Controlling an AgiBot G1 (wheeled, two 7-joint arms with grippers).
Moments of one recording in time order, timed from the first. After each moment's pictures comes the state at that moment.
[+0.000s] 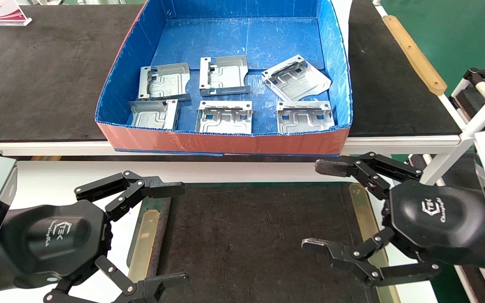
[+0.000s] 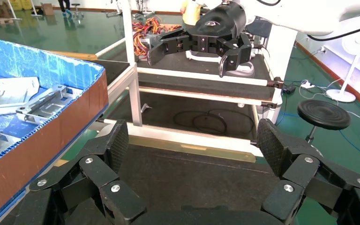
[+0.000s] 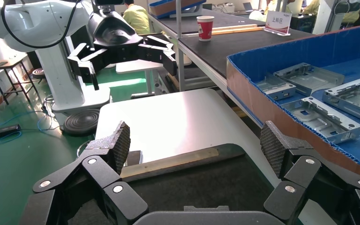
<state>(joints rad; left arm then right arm) -1.08 0.61 0.28 -1.28 0.73 1.49 -0.19 1.07 -0.56 -0.37 1.22 -0.64 -1.42 0.12</state>
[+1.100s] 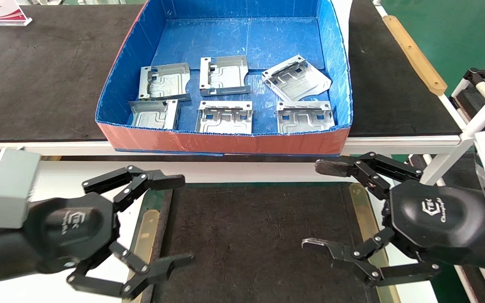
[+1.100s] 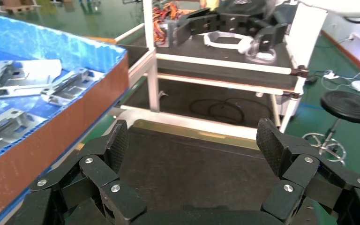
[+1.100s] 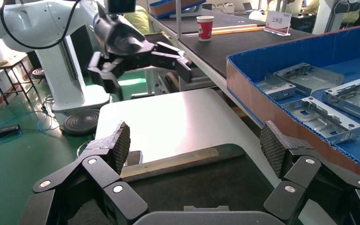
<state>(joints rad) -1.08 0.62 0.30 -1.32 0.82 1.36 -0.22 1.07 -0.56 -0.37 1.22 -0.64 -1.42 0.12</state>
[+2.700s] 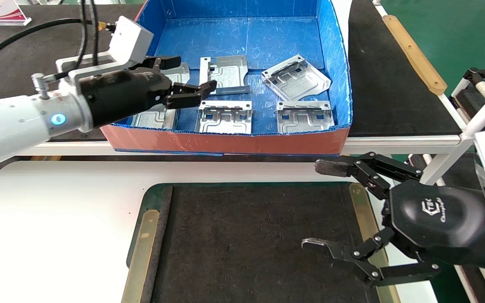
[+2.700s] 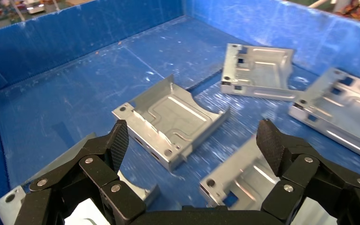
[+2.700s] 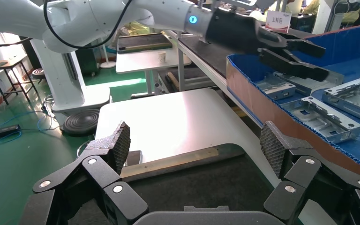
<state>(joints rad) -1.48 0.98 0.55 -1.08 1.48 0.73 -0.58 1.07 -0.56 -0.37 1.22 -0.64 -1.42 0.12</state>
